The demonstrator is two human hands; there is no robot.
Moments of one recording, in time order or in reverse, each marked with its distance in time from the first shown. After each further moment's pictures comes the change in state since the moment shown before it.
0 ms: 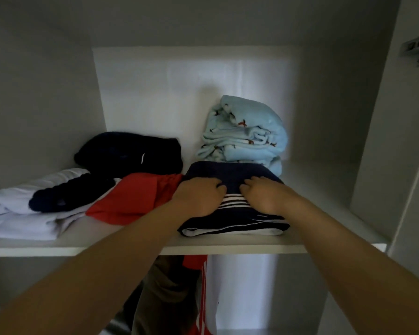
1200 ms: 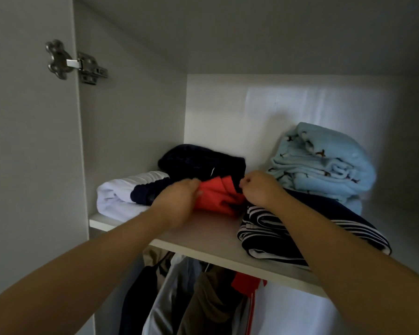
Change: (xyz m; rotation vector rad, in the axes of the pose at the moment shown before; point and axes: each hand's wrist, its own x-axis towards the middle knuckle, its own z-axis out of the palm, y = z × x) left_hand -0.083 -0.160 -0.063 0.200 0.369 -0.064; right_hand 0.068 -0.150 -0.010 0.272 0.136 -0.138
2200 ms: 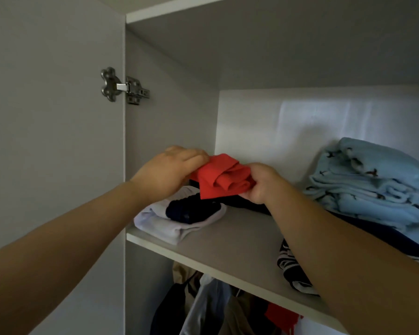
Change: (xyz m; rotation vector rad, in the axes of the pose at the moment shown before) left_hand 0.005 -0.062 -0.125 0.314 0.217 0.449; right_hand 0.066 -0.091 0.018 1.396 -0.287 0.440
